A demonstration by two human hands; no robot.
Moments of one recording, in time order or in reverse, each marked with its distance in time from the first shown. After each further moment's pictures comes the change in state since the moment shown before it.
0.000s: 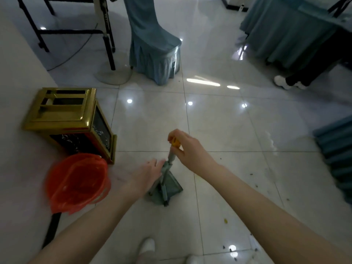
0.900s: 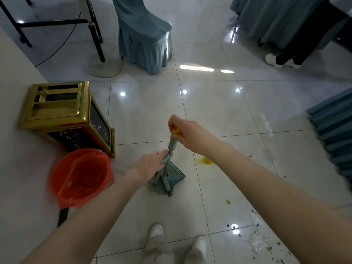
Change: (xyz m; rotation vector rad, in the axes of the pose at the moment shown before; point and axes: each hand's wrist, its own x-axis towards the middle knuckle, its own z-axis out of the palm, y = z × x) left_hand -0.005 -0.006 -0.006 -0.335 -0.078 -0.029; right_hand 0.003 -0.011 -0.005 -0.116 -0.109 0.021
